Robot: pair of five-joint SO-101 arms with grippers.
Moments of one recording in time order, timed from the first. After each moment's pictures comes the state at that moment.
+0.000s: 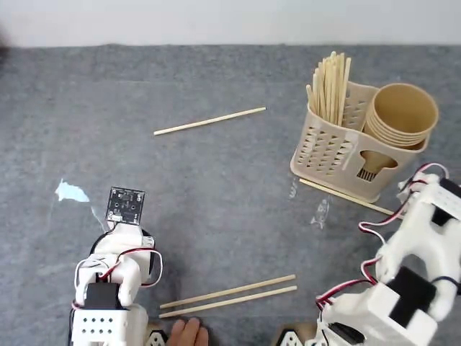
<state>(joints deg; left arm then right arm) -4.3 -88.0 95.2 58.4 0.5 34.1 0.1 27.7 49.9 -45.6</state>
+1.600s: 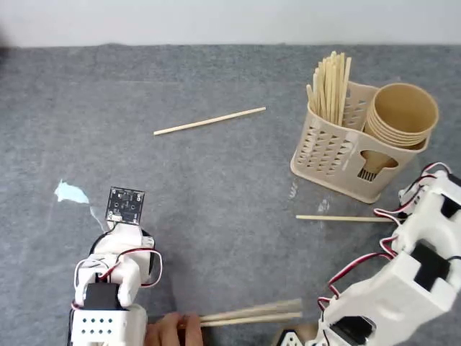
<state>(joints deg) -4.3 -88.0 95.2 58.4 0.5 36.8 16.1 16.9 56.0 -45.7</state>
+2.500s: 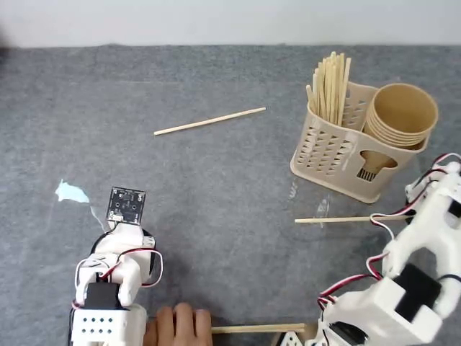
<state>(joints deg) -4.0 -88.3 95.2 58.4 0.4 36.8 2.7 16.2 68.9 -43.7</state>
